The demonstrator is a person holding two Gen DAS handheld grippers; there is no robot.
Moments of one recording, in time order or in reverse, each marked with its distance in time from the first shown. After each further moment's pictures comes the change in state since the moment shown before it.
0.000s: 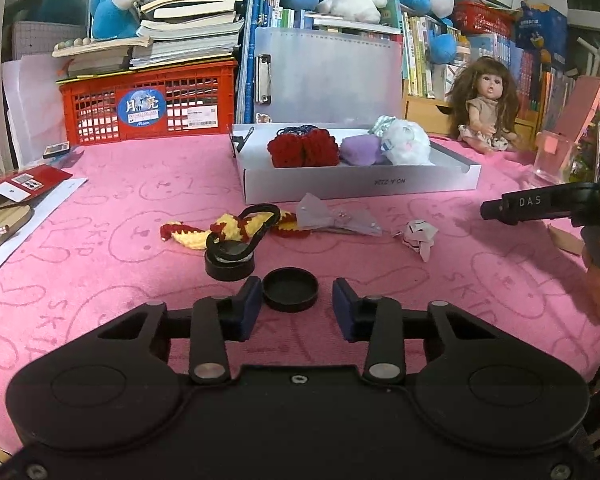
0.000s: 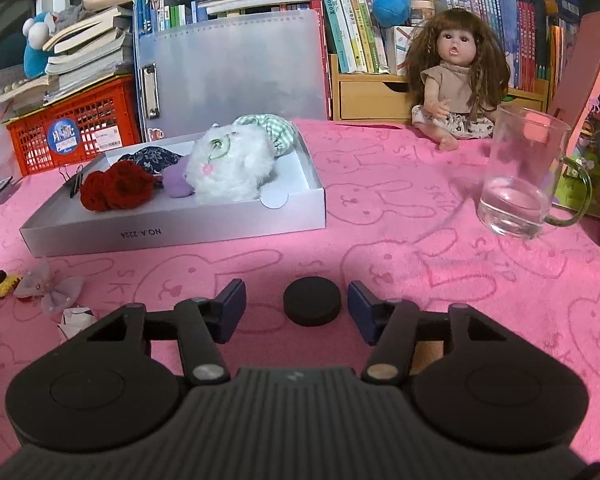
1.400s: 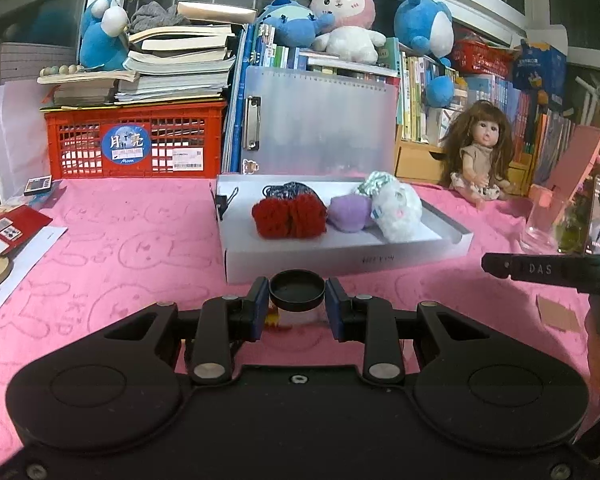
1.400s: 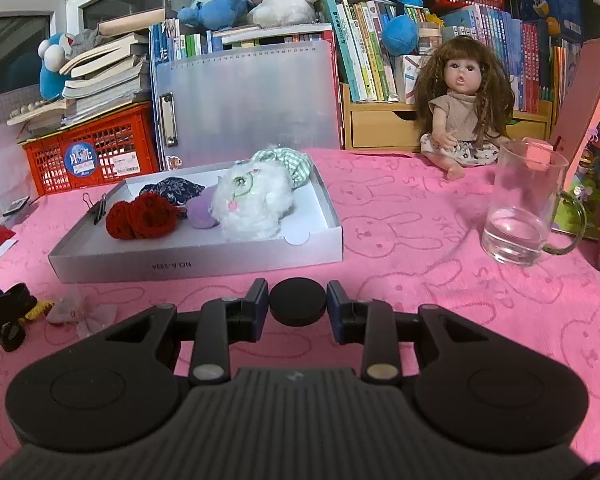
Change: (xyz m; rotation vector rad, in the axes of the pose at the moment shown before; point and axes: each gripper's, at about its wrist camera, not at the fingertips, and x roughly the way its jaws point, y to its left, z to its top) left arm 0.015 0.001 0.062 -0.049 -0.072 -0.053; right arm -0.022 0.005 0.017 0.012 -0.065 0.039
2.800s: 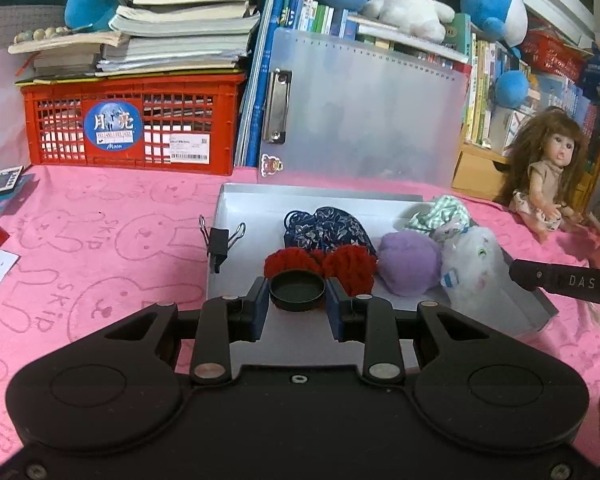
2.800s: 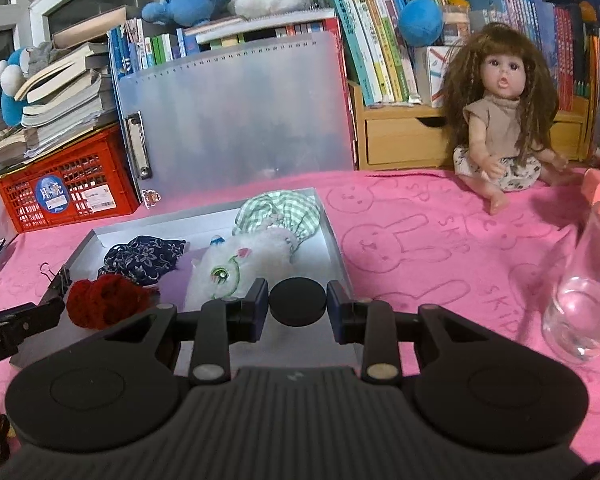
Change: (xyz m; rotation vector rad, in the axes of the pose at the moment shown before) left arm 0.149 0.017 0.071 -0.091 0.113 0.079; right arm 0.100 -0.001 0.074 0.052 0.066 0.021
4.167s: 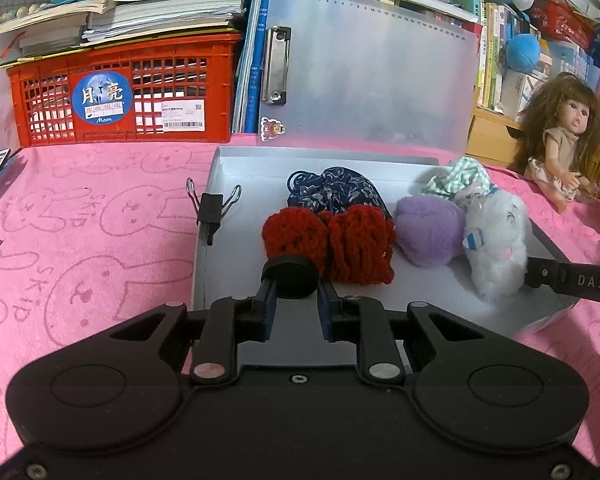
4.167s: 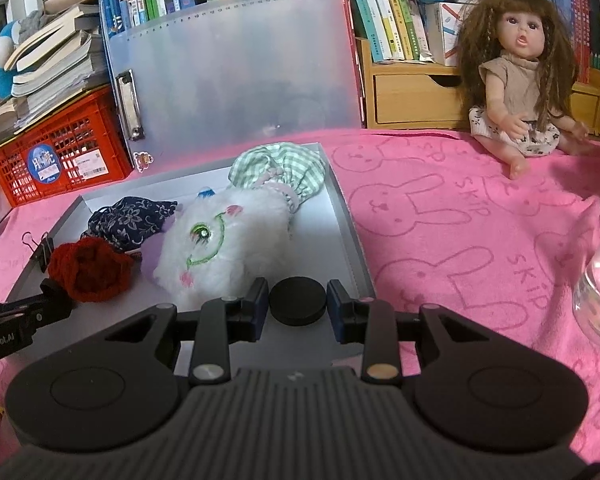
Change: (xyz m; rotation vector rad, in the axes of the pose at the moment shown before) left arm 0.034 0.000 -0.011 0.033 0.074 0.016; right arm 0.028 -0.004 -0.011 -0.022 0.090 0.017
